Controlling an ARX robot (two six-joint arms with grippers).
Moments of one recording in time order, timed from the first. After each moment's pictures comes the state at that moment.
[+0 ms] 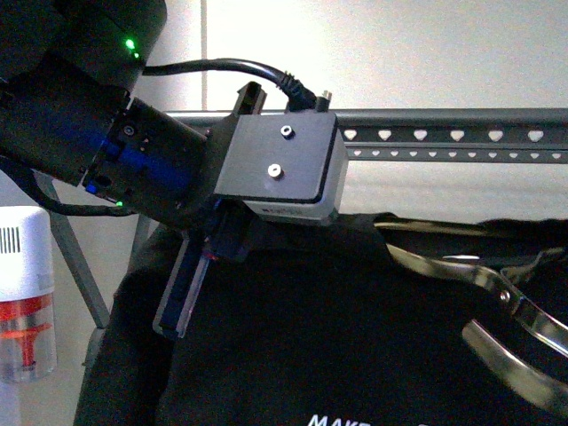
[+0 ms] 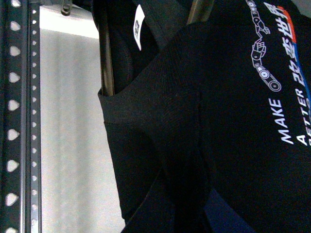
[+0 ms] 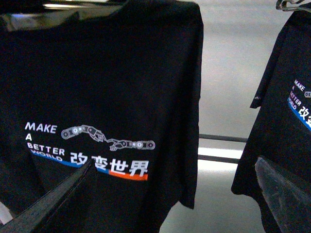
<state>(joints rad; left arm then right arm) -0.32 1.62 1.35 -0.17 0.58 1.68 0.00 0.00 0.01 0.00 0.00 0.00</state>
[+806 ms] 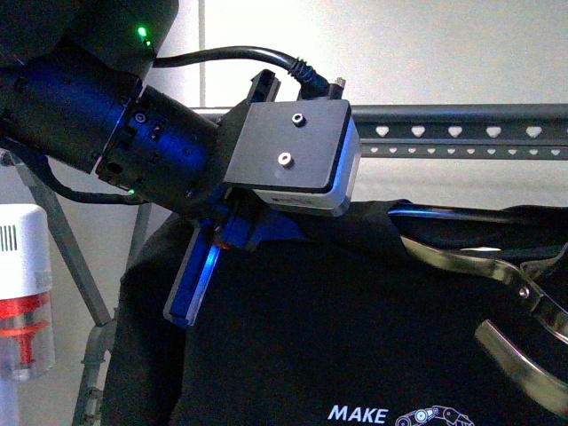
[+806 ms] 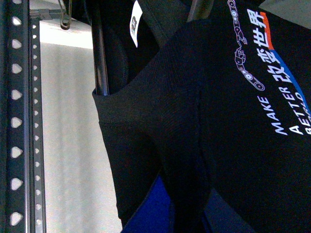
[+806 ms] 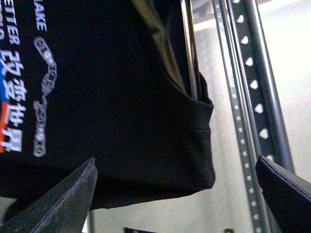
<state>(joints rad) -0.33 1.64 1.38 -0.20 0.60 1.71 -0.43 1.09 0.67 0.18 -0.94 -1.52</state>
